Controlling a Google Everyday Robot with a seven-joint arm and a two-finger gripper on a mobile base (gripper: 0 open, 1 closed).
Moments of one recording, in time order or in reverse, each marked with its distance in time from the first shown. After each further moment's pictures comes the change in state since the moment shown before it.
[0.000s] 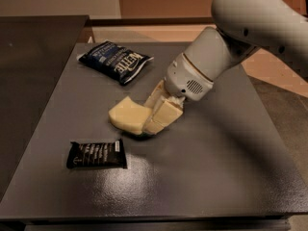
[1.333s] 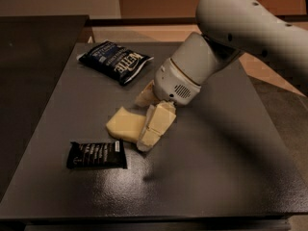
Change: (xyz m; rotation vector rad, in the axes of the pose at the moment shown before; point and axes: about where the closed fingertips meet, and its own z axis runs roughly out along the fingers) arm -0.012 0.001 0.023 -0.027 0.000 -0.036
